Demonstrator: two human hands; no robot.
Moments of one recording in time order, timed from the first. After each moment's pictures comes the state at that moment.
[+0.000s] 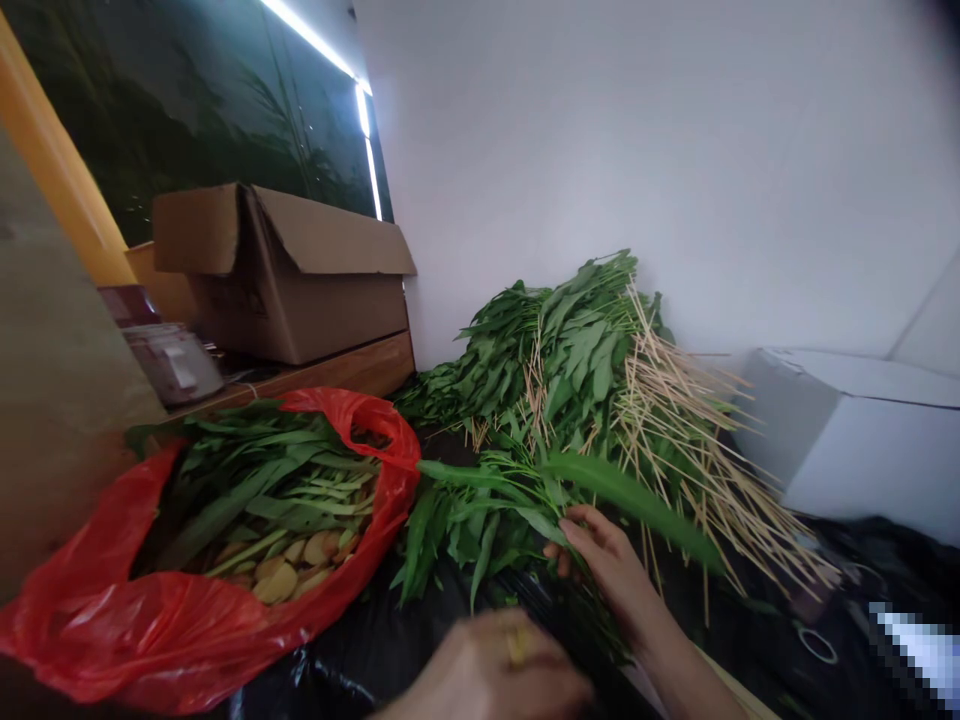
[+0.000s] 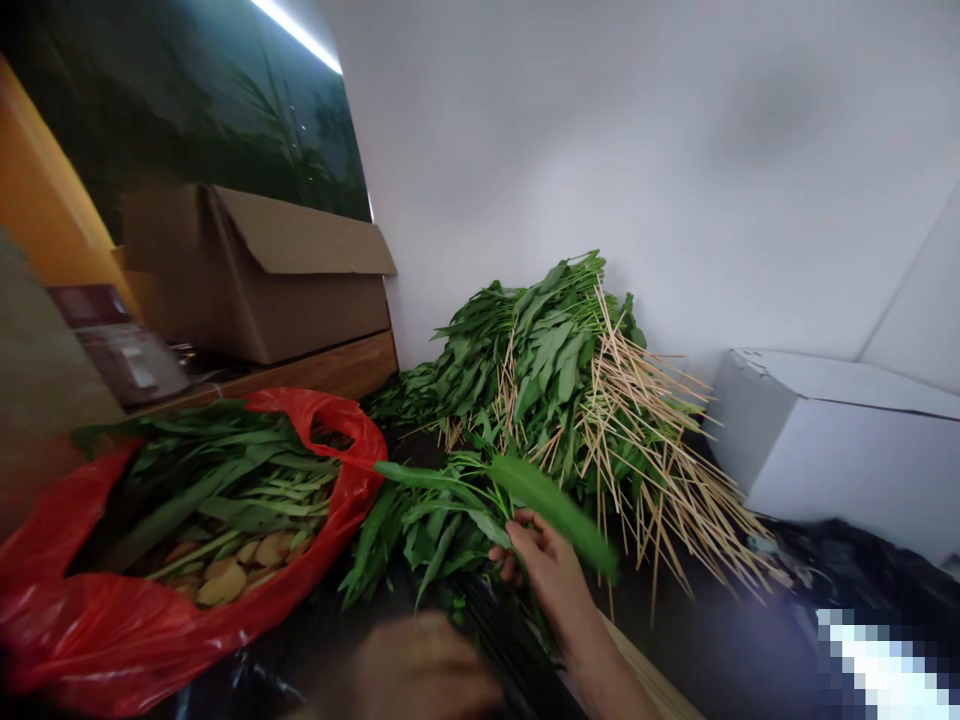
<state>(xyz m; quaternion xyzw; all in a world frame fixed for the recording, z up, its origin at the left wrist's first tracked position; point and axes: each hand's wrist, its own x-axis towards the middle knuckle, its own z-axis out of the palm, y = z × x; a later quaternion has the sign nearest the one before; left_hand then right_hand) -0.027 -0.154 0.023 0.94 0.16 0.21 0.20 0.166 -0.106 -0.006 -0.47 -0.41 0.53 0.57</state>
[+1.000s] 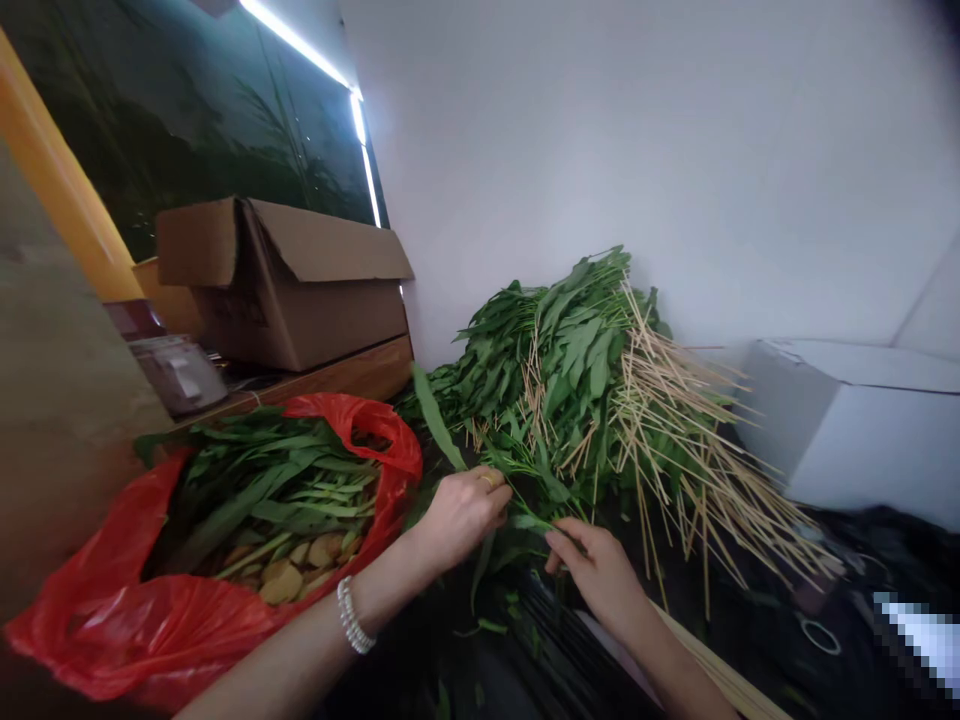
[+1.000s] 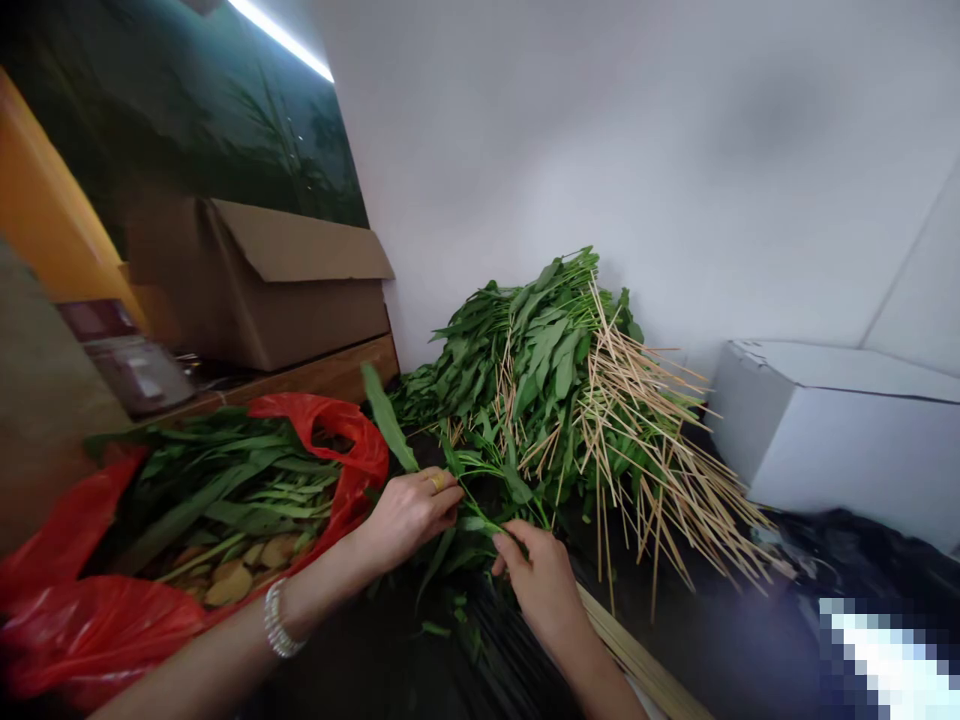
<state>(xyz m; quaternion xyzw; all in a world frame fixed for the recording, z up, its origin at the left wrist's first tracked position) -0.023 -0.044 0.045 0.92 0.29 0.17 -0.19 0.168 -0.105 -0.020 -0.54 -0.61 0.36 0.45</state>
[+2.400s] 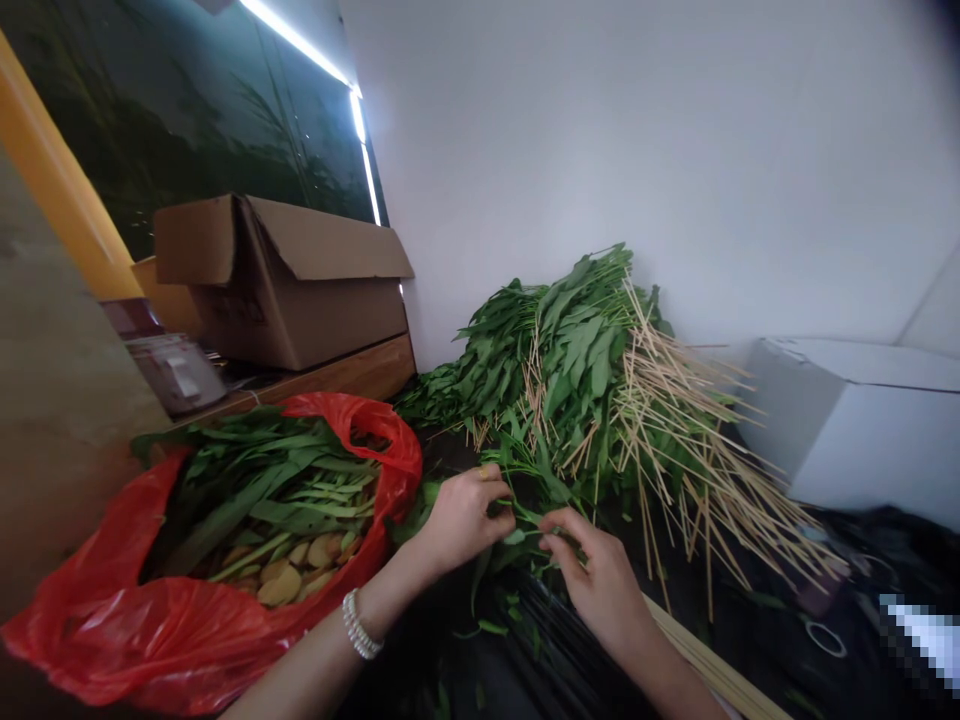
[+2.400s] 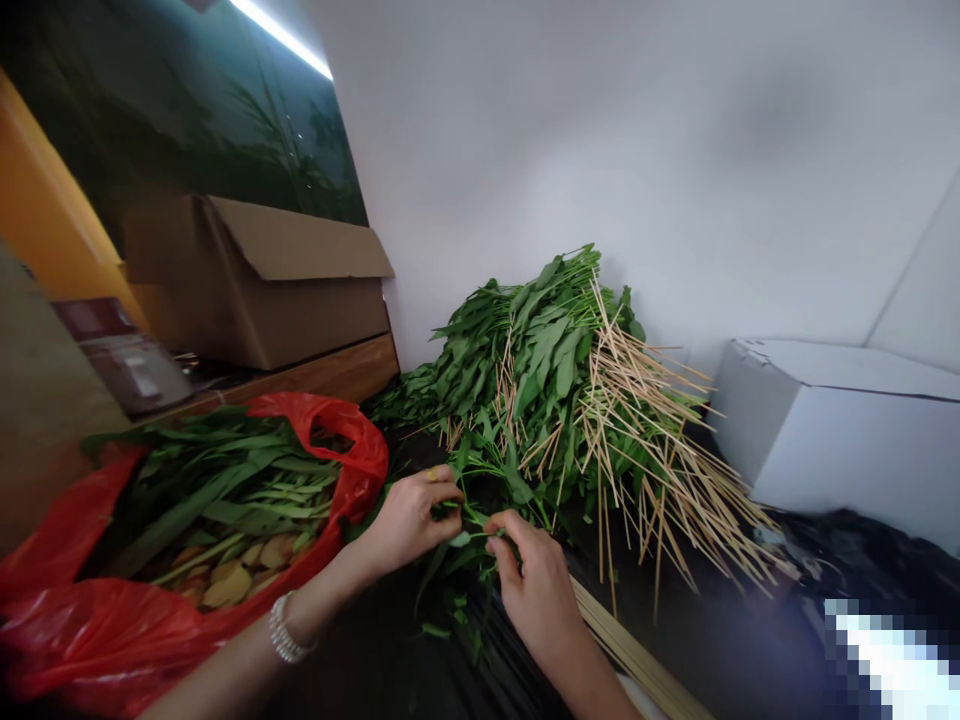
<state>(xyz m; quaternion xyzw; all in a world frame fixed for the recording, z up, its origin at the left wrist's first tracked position) -0.016 -0.048 0.044 0.89 0.36 0.27 0.01 0.162 -0.115 -0.010 -0.52 -0.69 0.18 0.47</state>
